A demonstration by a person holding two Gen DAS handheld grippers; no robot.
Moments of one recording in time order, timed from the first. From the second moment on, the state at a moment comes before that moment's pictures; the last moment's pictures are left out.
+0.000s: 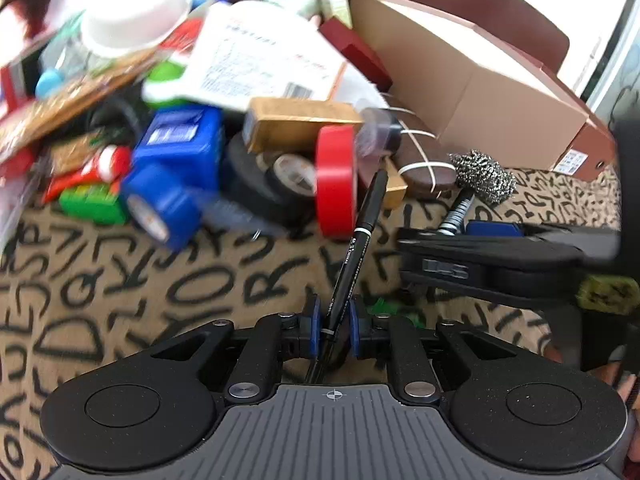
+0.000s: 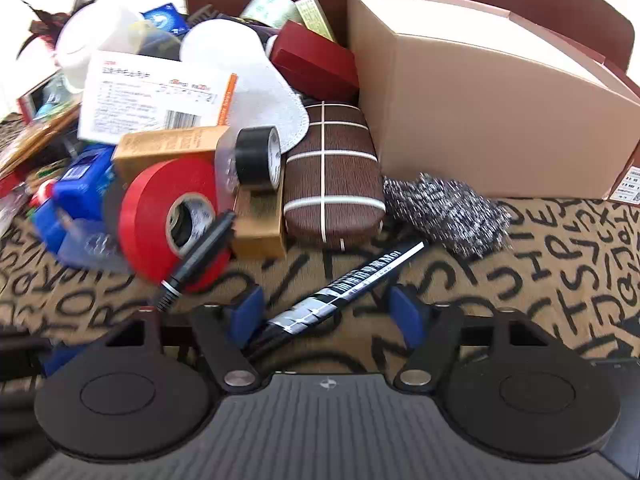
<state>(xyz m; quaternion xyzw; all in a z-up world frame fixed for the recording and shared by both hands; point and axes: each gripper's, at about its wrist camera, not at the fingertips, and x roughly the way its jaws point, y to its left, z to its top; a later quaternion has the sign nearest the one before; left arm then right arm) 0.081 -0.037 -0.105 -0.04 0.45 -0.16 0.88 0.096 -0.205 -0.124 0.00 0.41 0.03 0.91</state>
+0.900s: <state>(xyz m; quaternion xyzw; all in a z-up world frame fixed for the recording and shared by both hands) 0.070 -0.028 -0.108 -0.05 0.48 -0.17 0.86 0.036 -0.189 -0.113 -0.10 0.43 0.12 0.89</state>
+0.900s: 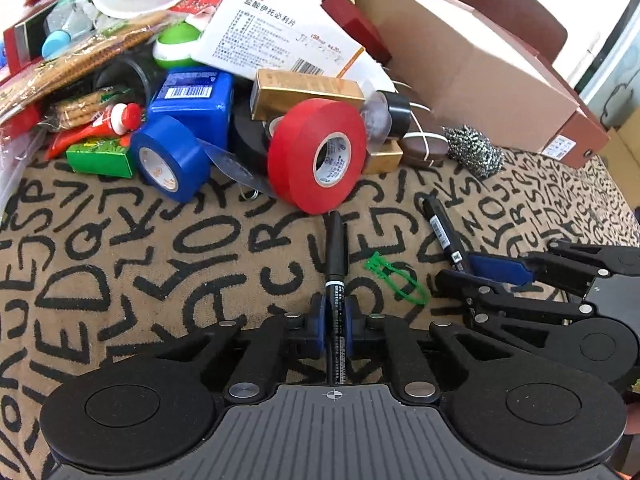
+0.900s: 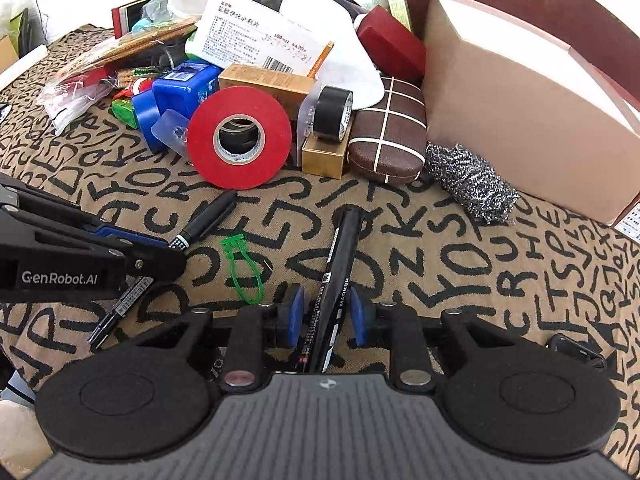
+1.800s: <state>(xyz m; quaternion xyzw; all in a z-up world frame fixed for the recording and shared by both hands) 0.082 -0.022 -0.013 -0.10 0.39 -0.22 0.89 0.043 -0.212 -0.031 -0.01 0.34 0.16 0.93</state>
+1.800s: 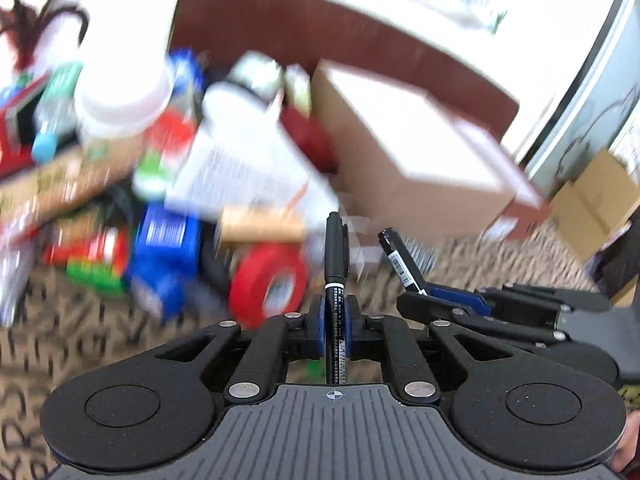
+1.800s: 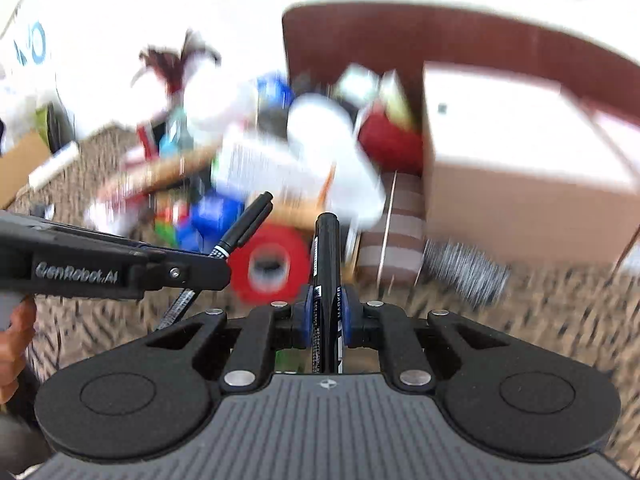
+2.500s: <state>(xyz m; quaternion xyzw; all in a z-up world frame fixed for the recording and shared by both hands) 0.304 -0.180 0.026 -0.14 0.35 -0.26 0.89 0.254 -0.308 0.007 -0.05 0.31 -0.01 0.95</state>
